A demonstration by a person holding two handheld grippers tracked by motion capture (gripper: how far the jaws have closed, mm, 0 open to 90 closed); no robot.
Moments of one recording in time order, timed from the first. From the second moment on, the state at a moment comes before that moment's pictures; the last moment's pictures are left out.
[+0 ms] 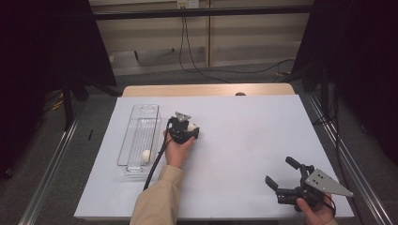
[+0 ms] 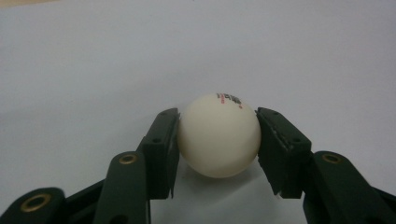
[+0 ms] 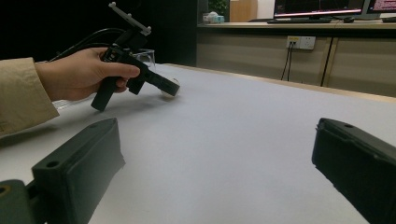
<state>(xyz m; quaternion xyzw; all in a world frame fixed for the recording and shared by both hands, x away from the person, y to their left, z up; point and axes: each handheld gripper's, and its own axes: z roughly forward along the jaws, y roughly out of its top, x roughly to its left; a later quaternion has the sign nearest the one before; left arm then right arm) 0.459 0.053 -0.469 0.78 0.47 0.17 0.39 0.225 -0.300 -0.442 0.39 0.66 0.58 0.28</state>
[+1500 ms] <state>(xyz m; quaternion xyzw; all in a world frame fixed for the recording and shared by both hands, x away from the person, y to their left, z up) 0.437 0.051 -0.448 0.79 0.45 0.11 0.40 0.224 -0.299 -0.442 0.39 0.66 0.58 0.28</state>
